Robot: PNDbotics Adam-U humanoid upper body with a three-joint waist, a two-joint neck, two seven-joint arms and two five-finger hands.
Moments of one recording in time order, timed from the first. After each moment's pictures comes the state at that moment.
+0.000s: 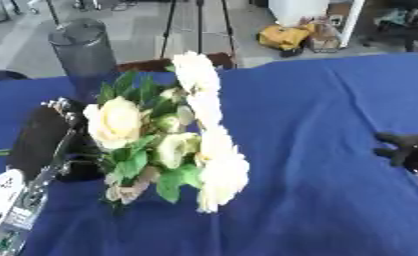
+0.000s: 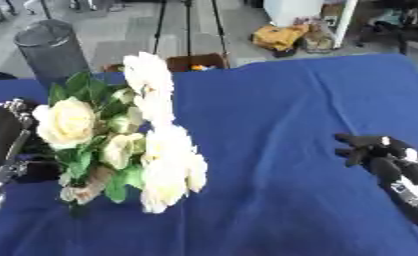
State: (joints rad) left arm -0.44 0.39 -0.18 -1.64 -1.01 -0.20 0.26; right arm -0.03 -0.37 -0.21 -1.86 -0.40 -0.17 0.60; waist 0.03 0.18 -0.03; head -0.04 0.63
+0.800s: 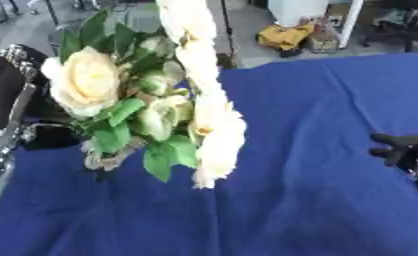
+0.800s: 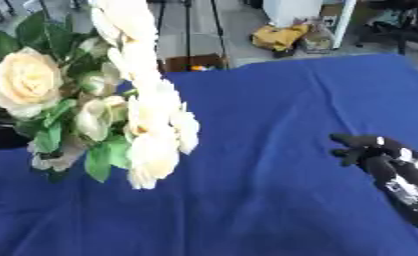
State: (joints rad) left arm -0.53 0.48 -0.12 -1.80 -0.87 -0.07 0.11; right arm -0.02 -0.38 -0.21 -1.86 -0.41 -0.17 0.60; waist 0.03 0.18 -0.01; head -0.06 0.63
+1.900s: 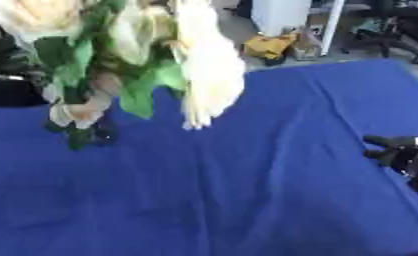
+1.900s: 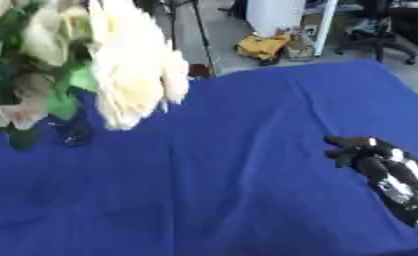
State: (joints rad) left arm -0.75 0.51 -0.06 -1.82 -0.69 0.11 0.01; right arm 0.00 -0.38 -0.21 -1.85 -0.42 -0.17 0.59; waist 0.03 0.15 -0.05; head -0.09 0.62
